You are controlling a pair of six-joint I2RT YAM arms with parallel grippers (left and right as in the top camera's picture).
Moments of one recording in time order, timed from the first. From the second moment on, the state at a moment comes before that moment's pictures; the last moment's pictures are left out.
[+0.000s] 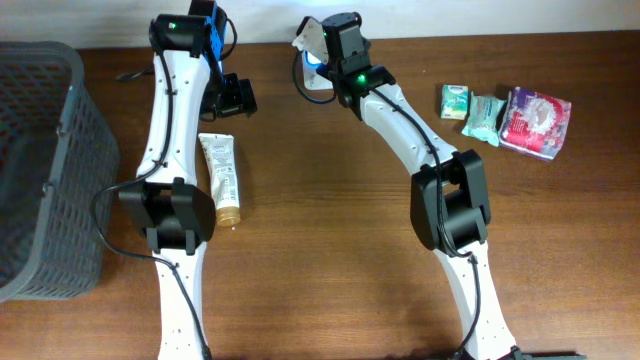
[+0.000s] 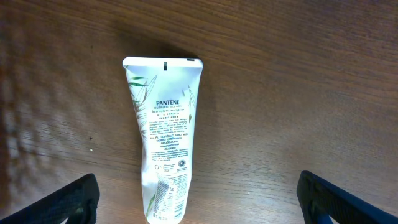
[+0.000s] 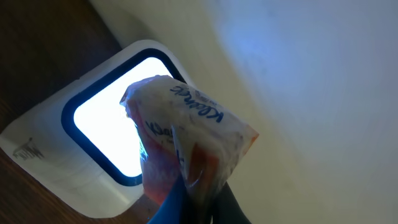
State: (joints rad) left arm -0.12 2.49 2.68 -1.68 -0.04 -0.36; right arm 0.40 2.50 2.22 -0.25 0.27 -0.81
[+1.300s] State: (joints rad) left arm -0.12 2.49 2.68 -1.68 0.03 -0.36; right arm -0.23 2.05 2.34 -1.43 0.09 0.00
